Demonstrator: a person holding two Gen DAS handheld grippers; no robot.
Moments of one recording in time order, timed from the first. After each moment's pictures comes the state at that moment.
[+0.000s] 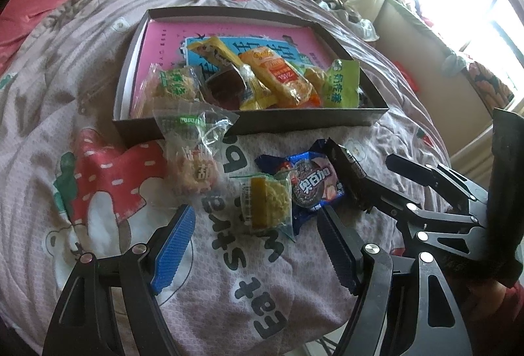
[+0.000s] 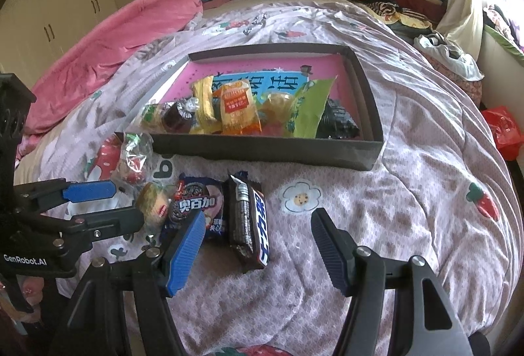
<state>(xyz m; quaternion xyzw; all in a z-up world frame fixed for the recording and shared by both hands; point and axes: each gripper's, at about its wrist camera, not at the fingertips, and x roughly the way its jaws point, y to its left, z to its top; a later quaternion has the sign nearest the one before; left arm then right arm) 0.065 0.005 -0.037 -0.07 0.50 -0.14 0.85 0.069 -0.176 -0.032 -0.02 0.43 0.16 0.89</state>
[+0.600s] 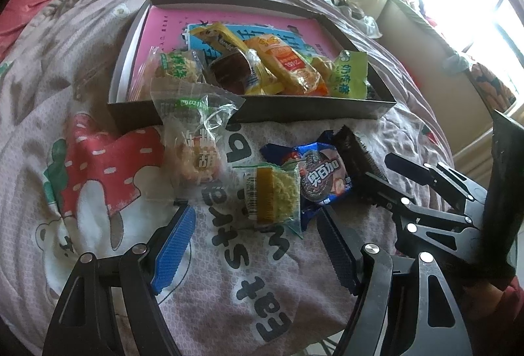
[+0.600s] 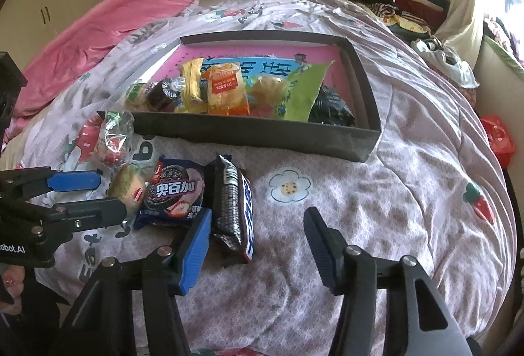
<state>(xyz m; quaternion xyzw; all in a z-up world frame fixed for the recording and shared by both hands) 0.068 0.005 -0.050 -0.08 0.51 -0.14 0.84 0.073 -0.177 -0.048 -0.05 0.43 0.15 0.89</state>
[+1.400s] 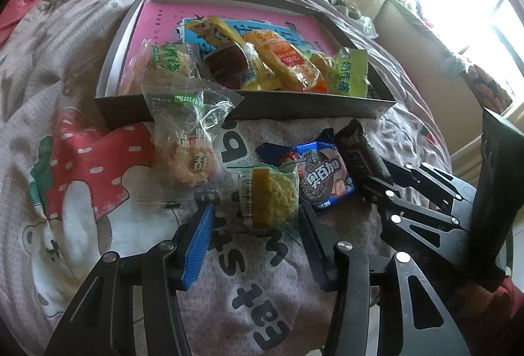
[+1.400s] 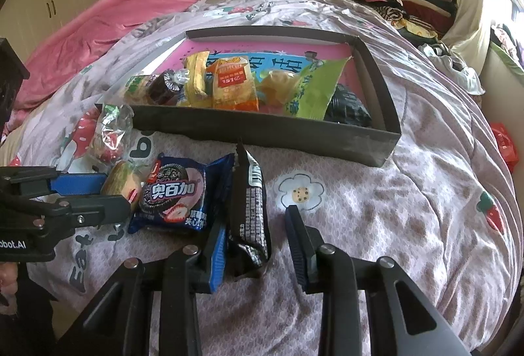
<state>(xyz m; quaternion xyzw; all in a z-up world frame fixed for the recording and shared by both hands) 0.075 0.004 -0.059 -0.09 0.51 -0.15 0.84 0.083 -0.168 -0.062 -0.06 0.43 0.16 0.89</state>
